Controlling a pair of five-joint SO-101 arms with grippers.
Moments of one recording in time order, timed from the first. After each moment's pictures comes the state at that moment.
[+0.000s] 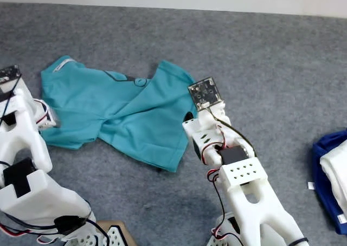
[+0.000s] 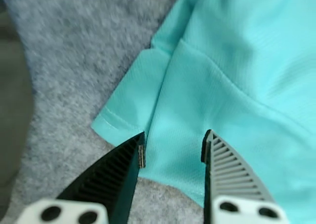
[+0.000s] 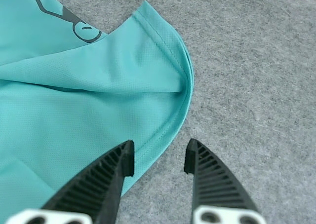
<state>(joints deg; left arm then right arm) -38.1 9.9 16.7 61.1 -1.8 -23.5 -40.4 63.4 22.6 9.9</state>
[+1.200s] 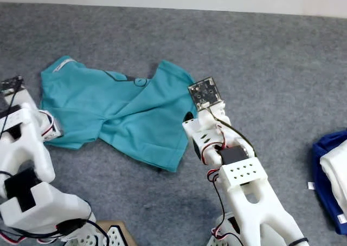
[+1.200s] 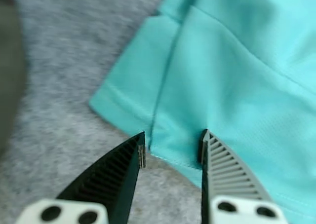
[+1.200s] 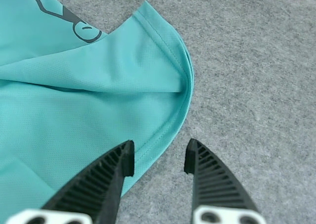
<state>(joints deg) -37.9 3.2 31.3 52.0 -1.8 -23.5 -40.4 63.4 22.6 9.9</state>
